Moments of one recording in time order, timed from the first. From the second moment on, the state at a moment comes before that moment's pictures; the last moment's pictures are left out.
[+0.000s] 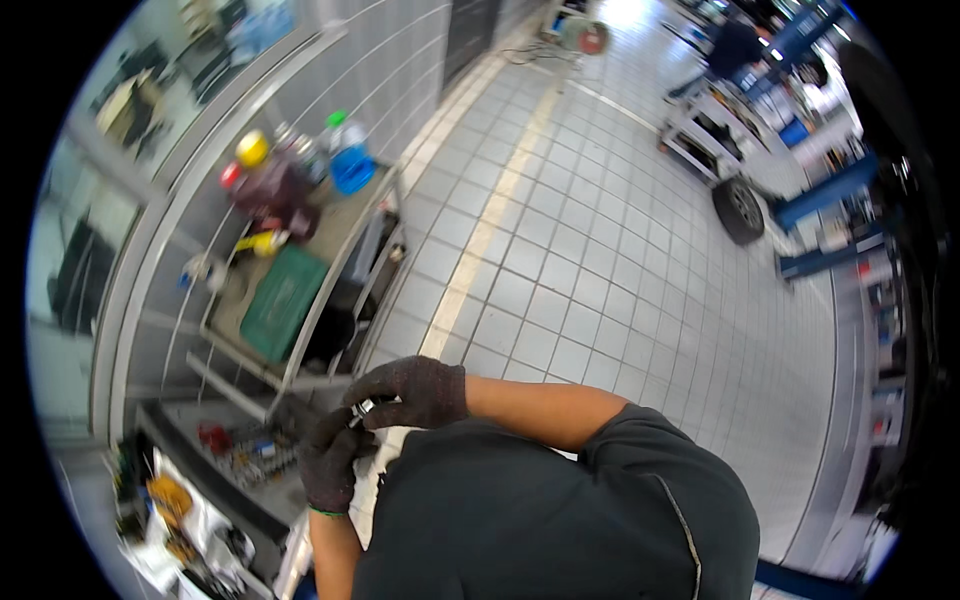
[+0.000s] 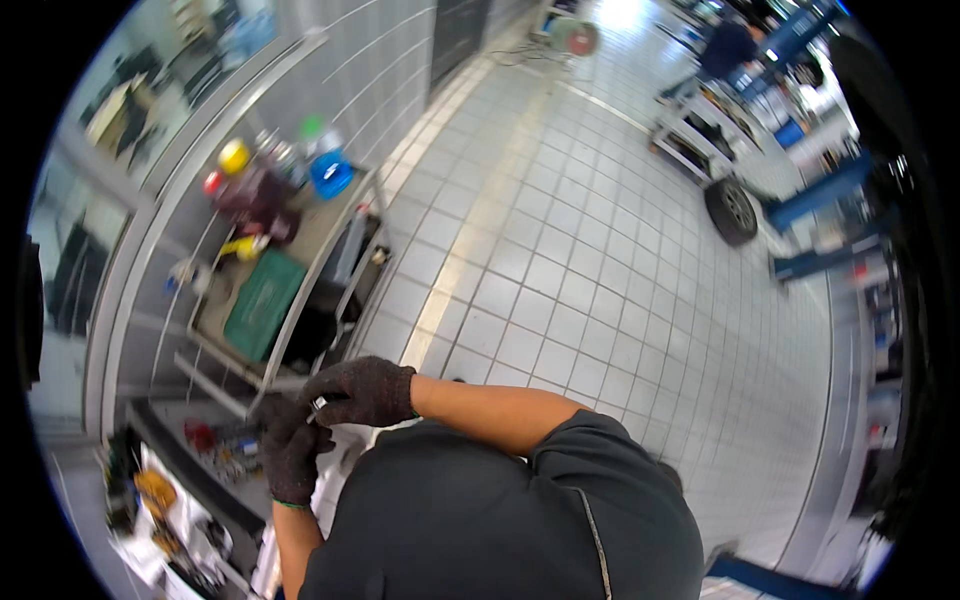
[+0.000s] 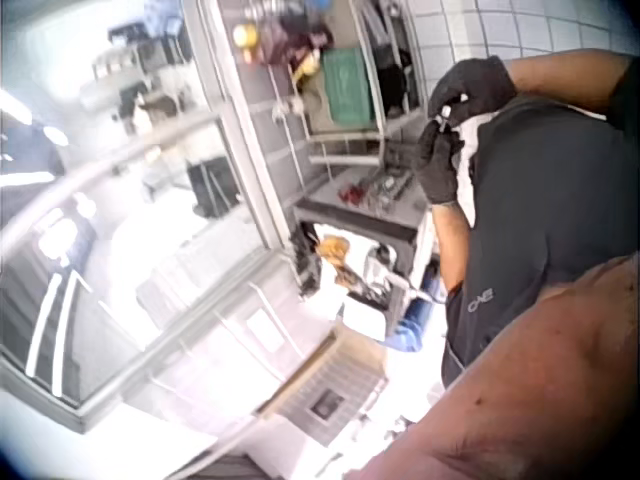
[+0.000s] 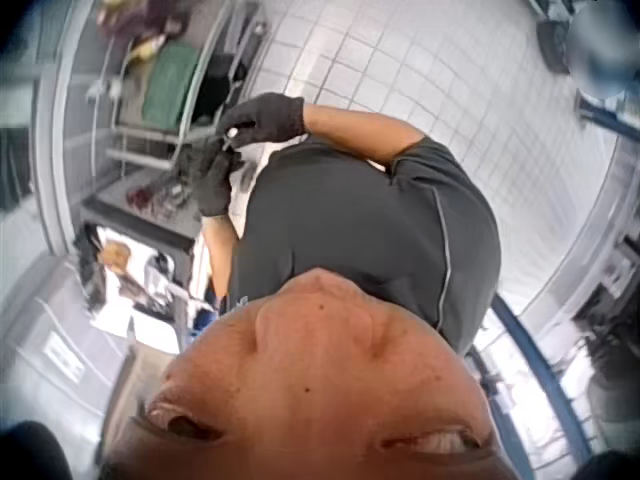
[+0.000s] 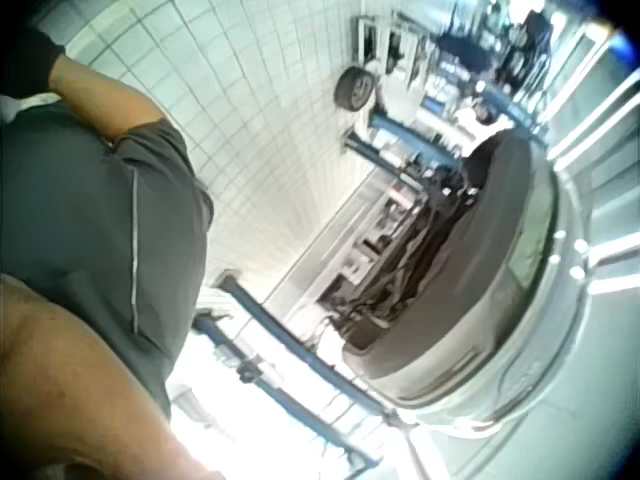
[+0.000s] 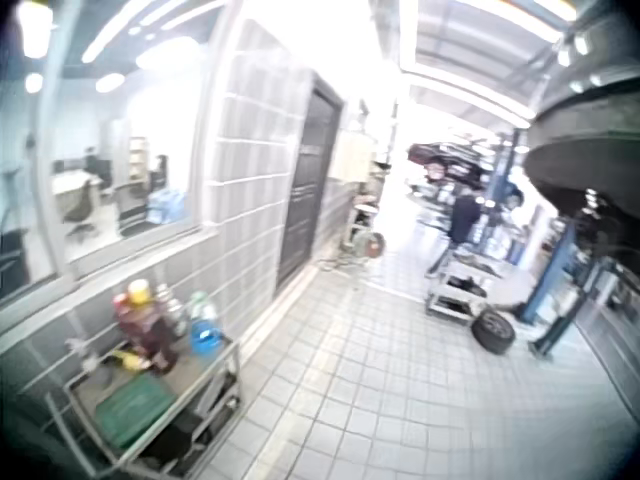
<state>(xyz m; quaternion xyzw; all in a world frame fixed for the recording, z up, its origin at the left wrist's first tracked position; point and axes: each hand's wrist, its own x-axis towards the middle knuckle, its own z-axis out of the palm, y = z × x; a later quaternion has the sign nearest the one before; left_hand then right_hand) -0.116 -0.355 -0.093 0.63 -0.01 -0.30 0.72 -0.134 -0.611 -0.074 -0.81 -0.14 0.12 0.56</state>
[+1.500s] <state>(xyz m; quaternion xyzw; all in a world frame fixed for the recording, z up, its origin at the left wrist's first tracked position) 0.001 -1.852 -0.071 0.52 -0.45 -0.66 0.30 -0.242 -1.872 -0.078 -0.78 0.38 -0.34 0.36</state>
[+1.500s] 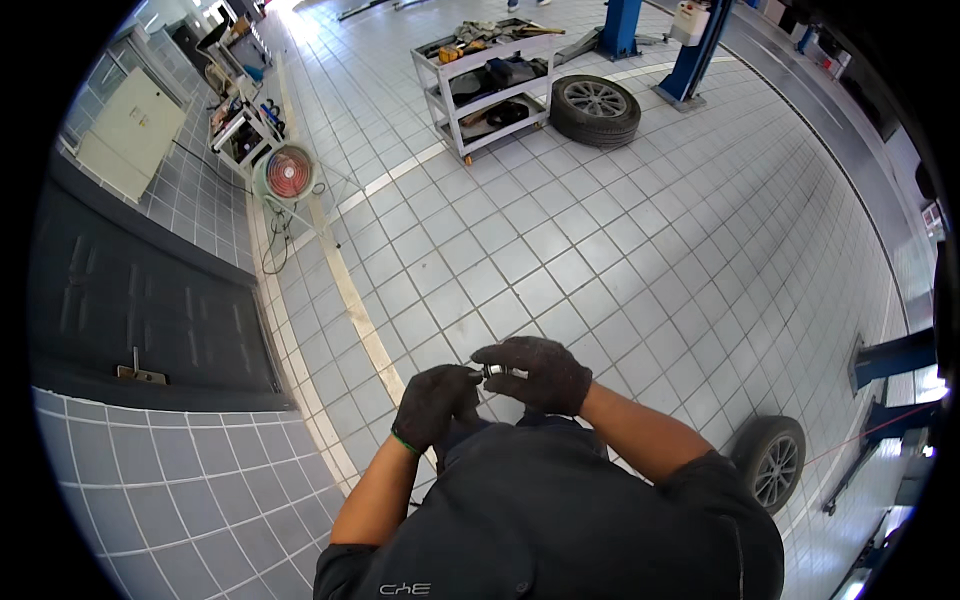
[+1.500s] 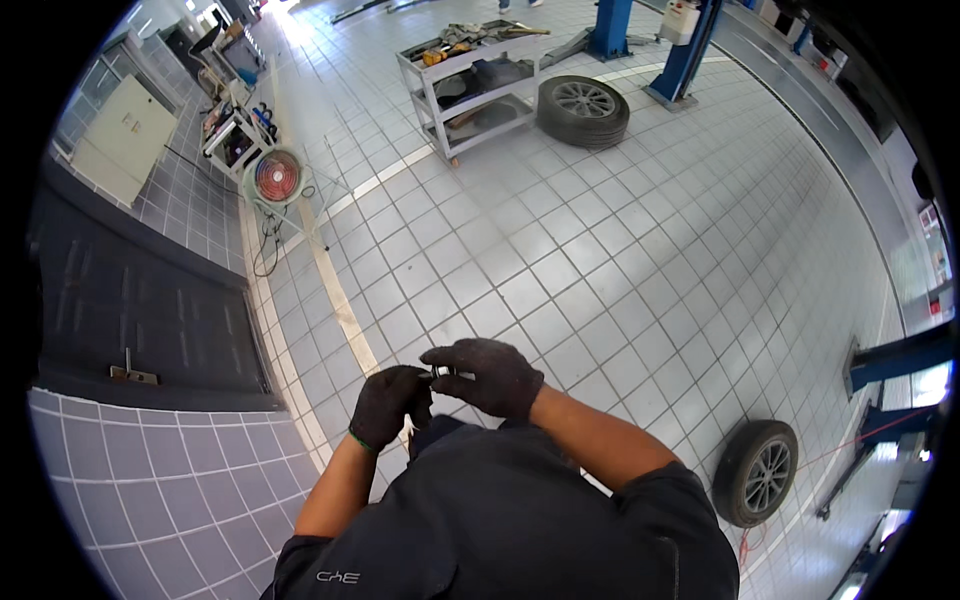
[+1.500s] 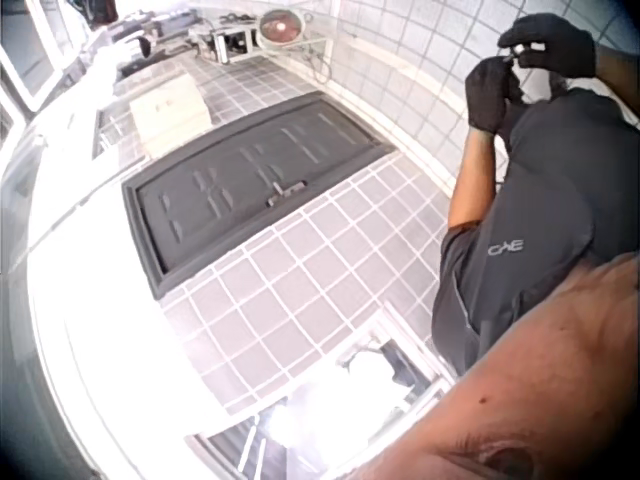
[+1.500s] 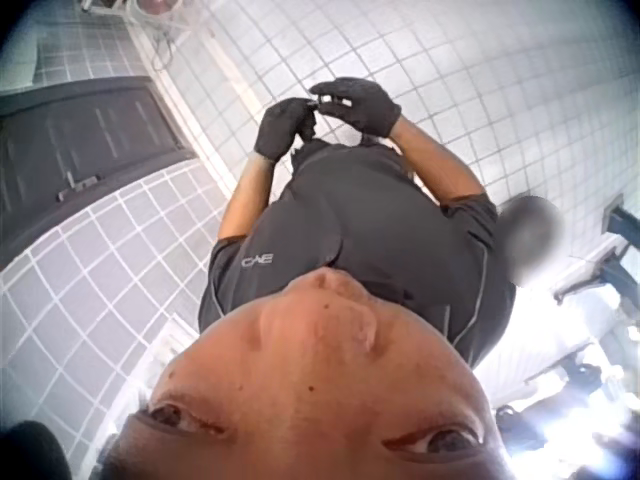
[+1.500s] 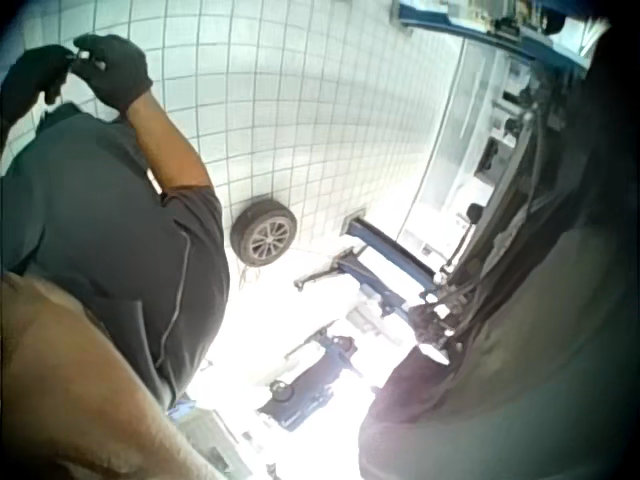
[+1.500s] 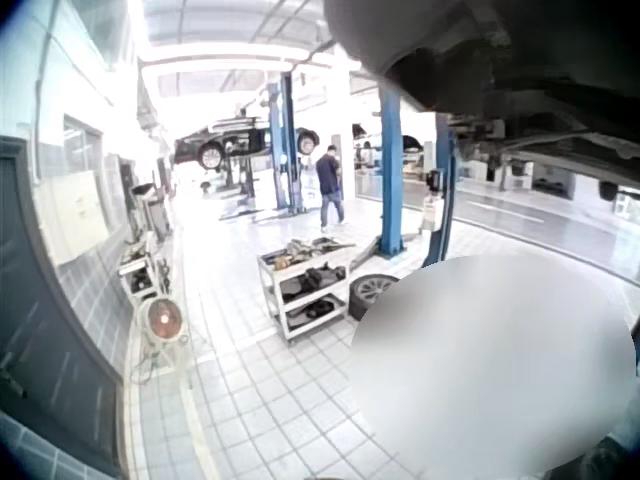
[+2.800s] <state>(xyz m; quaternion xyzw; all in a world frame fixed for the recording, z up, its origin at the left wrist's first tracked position) -0.115 -3.025 -0.095 0.49 -0.43 -0.71 0.27 -0.358 -3.015 -0.092 -0.75 0.42 -0.36 0.37</state>
